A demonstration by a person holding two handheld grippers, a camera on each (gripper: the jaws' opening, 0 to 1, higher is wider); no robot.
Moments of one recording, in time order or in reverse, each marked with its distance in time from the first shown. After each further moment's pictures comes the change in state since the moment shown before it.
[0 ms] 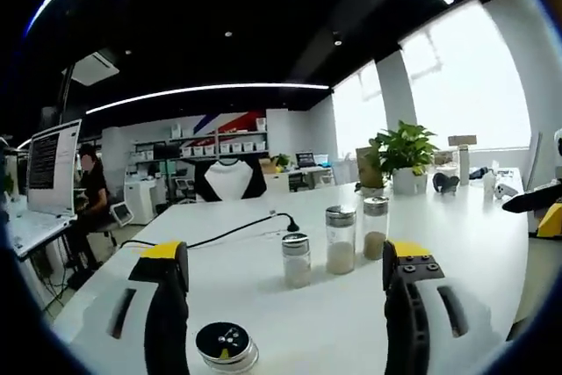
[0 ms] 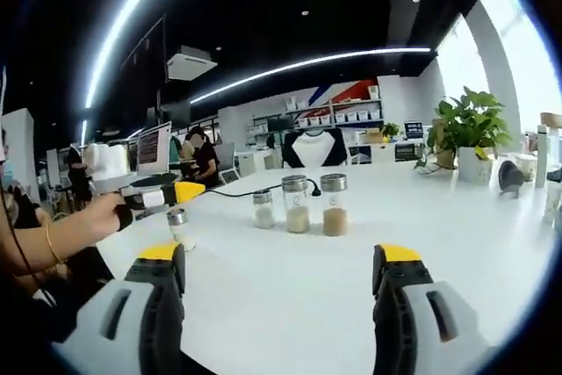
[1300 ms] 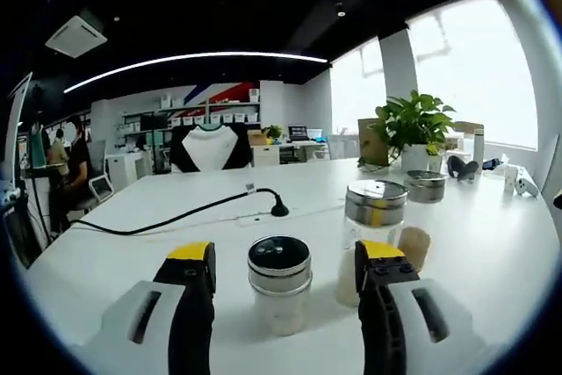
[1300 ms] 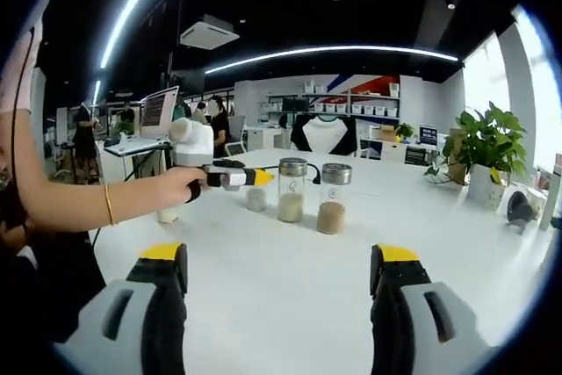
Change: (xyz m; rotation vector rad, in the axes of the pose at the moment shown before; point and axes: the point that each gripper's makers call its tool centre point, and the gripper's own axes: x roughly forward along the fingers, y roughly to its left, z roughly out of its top) left arm 0.161 -0.015 -0.070 -0.056 0.132 -0.053; right arm 0.042 -0.024 -0.019 -0.150 0.115 0.045
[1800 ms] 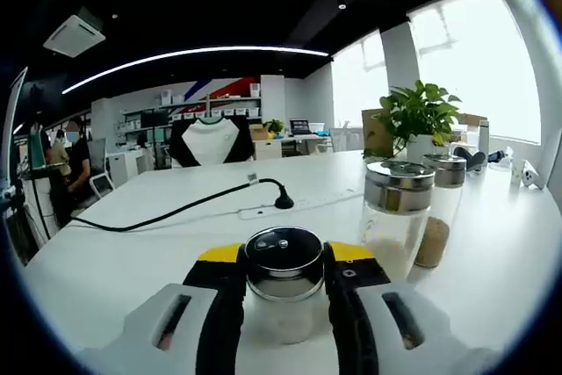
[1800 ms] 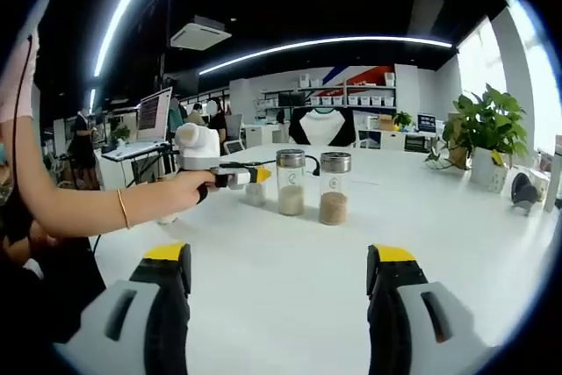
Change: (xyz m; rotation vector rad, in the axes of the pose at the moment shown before) left arm 0.011 0.008 -0.012 0.005 0.019 0.034; right arm 0.004 0.003 -0.009 0.074 0.013 0.009
